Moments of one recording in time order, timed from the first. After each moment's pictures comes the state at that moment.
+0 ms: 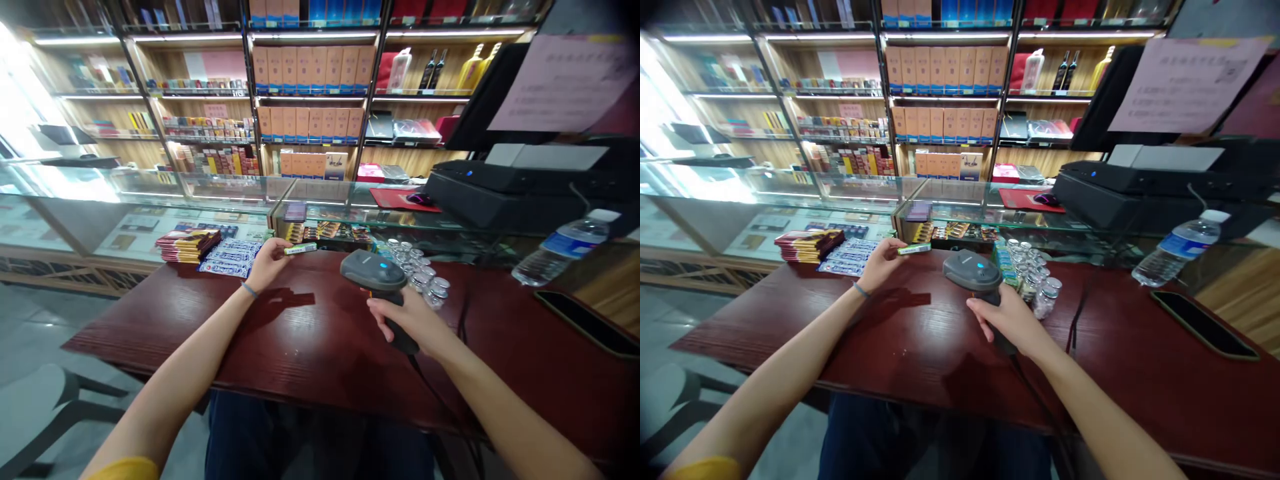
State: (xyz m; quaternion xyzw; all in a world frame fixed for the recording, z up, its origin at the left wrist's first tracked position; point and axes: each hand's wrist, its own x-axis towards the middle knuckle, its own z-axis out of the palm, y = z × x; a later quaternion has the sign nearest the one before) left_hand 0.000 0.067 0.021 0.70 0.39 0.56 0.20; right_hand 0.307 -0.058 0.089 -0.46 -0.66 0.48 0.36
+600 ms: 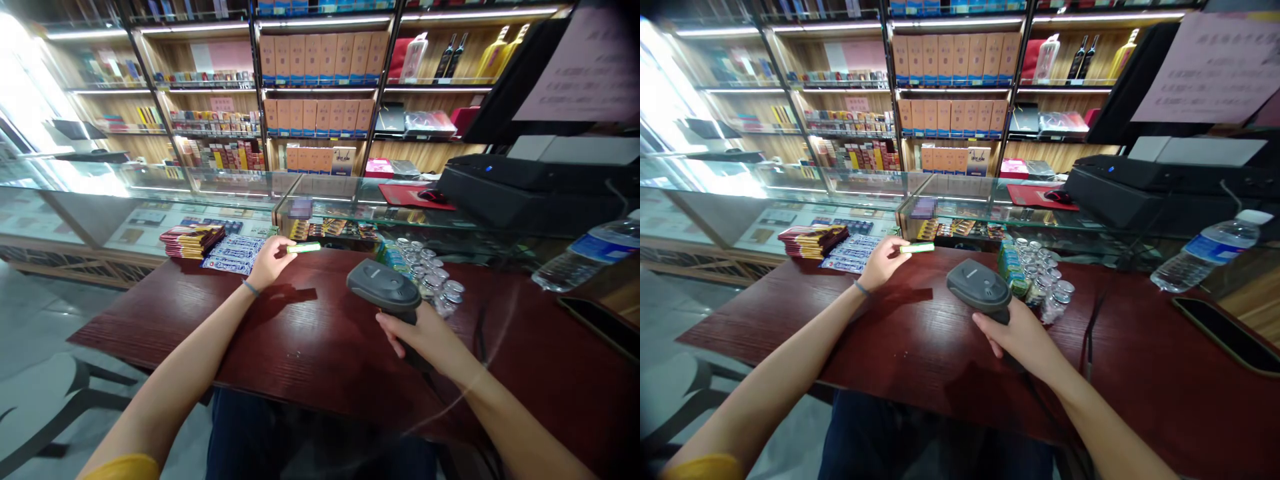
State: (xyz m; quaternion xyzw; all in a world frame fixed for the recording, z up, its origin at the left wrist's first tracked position) left_hand -0.003 0.062 0.025 0.71 0.45 0.53 0.14; right_hand 0.314 -0.063 0.070 -0.49 -0.68 0.44 0.33
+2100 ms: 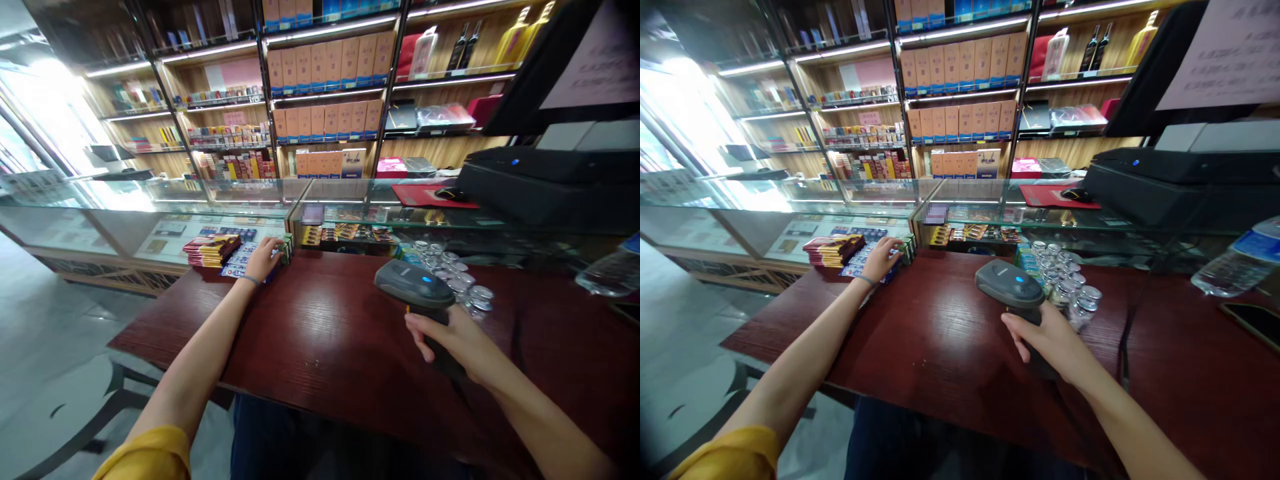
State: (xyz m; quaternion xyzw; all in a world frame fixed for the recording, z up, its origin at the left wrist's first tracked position) left_hand -0.089 0.108 0.007 0.76 0.53 0.37 -0.03; right_hand 0.323 -0.056 0.069 -0.47 -0.64 0.48 0.37
